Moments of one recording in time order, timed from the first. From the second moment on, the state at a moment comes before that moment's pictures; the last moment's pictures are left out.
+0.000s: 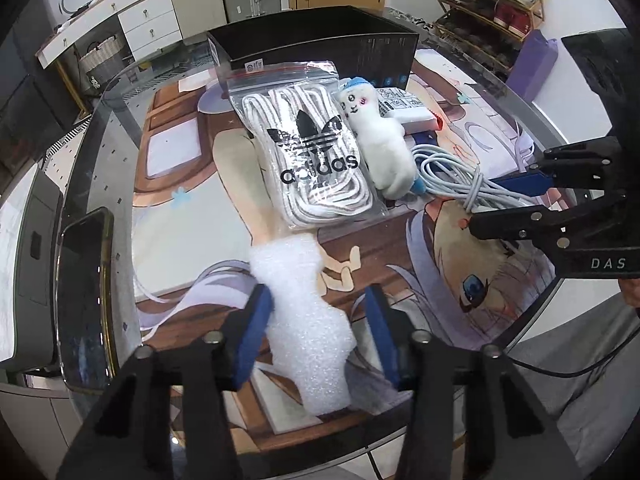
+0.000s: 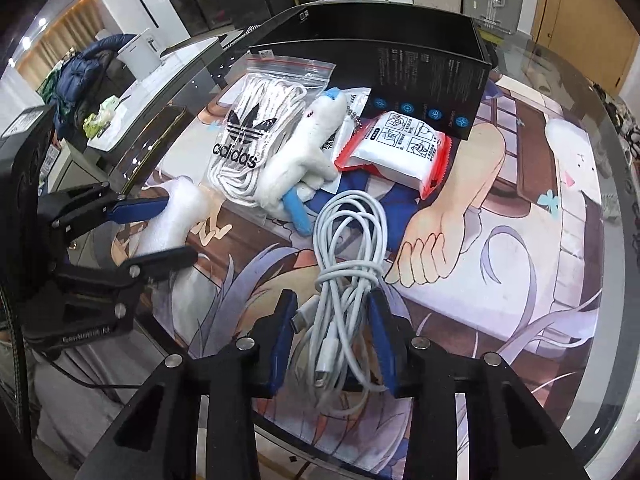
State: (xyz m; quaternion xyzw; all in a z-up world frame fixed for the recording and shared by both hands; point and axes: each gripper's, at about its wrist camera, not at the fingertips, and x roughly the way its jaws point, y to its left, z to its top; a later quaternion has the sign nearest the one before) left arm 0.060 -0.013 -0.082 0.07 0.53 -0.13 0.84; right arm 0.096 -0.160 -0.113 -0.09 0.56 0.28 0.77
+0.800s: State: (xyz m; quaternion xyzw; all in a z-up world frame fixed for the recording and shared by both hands) left arm 0.045 -0.025 -0.052 0.09 0.48 -0.15 0.86; right arm 0.076 -0.175 -0.076 -0.09 0.52 0.29 0.80
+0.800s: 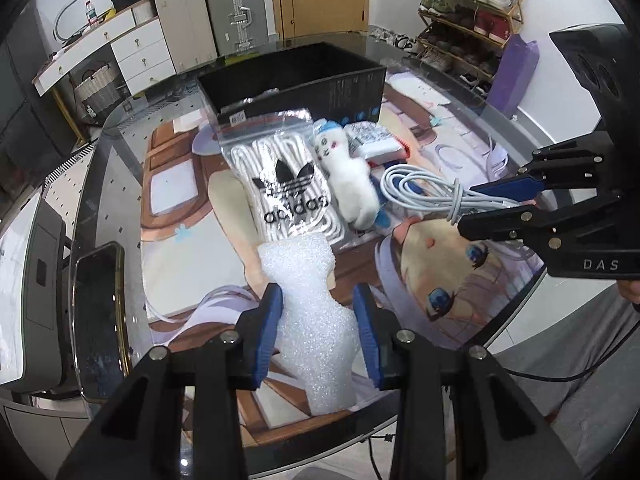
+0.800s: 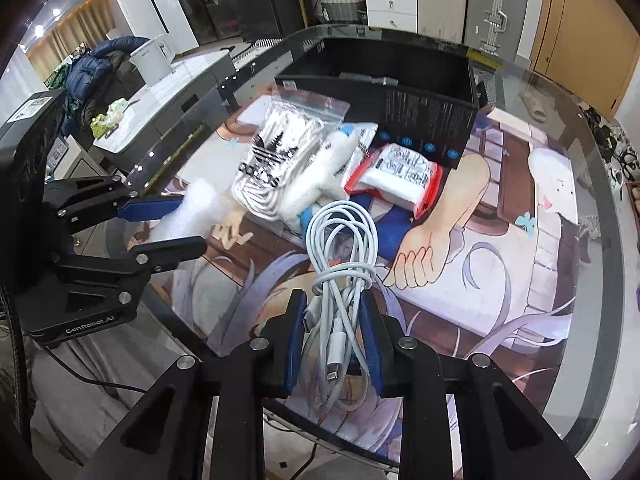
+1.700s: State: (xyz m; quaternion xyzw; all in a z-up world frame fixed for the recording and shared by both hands) left arm 0.085 -0.028 0.023 0.04 0.38 -0.11 0.92; right arm 0.093 -0.161 0.011 -0.07 0.40 0.27 0.87
